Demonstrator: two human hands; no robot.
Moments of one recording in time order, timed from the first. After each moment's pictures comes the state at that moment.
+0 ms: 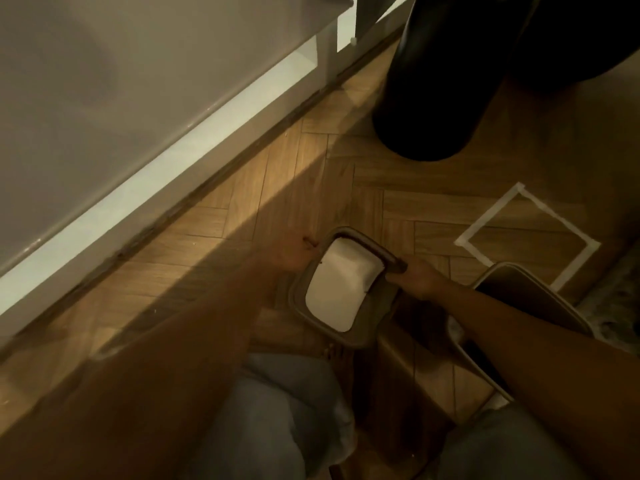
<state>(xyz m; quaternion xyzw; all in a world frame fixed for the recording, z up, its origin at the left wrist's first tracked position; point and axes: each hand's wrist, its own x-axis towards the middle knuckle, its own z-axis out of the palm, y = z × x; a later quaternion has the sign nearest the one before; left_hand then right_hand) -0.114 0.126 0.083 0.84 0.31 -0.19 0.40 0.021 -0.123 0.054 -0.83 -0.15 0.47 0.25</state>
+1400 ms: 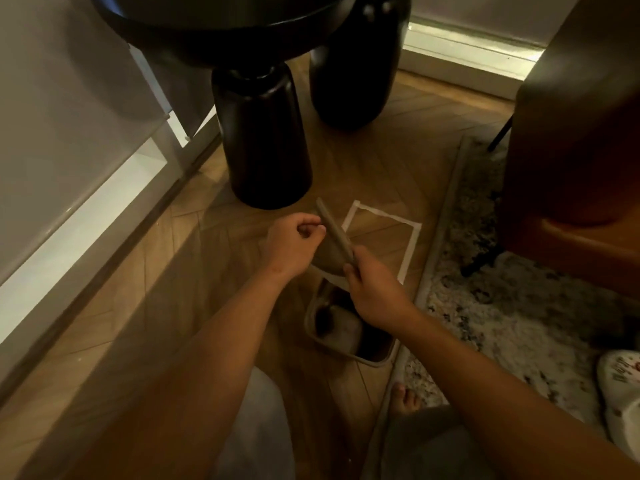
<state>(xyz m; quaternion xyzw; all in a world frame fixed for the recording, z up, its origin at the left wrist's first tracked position) 0.028 -0.122 0.217 0.85 0.15 0.06 0.50 -0.006 -0.307 0.246 -0.88 -0.15 0.15 0.43</state>
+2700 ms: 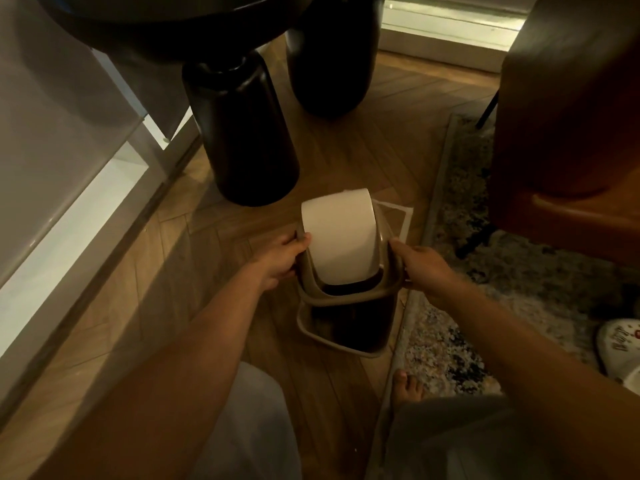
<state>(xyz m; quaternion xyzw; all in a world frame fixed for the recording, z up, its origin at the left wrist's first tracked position) 0.031 -0.124 0.196 0.66 0.28 -0.23 0.66 0.043 -0.390 0.215 -0.78 0.21 0.26 0.53</state>
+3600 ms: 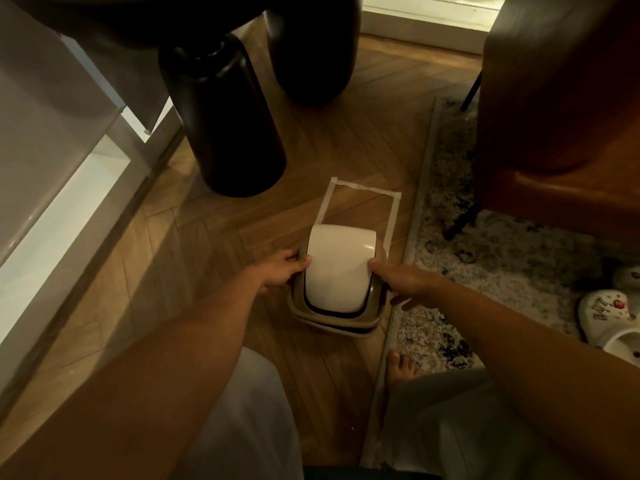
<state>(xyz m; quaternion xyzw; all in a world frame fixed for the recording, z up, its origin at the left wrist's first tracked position) 0.014 -0.124 0.144 0.73 0.19 -0.37 0.54 0.019 -0.411 0.172 -0.78 0.16 0.47 0.38</state>
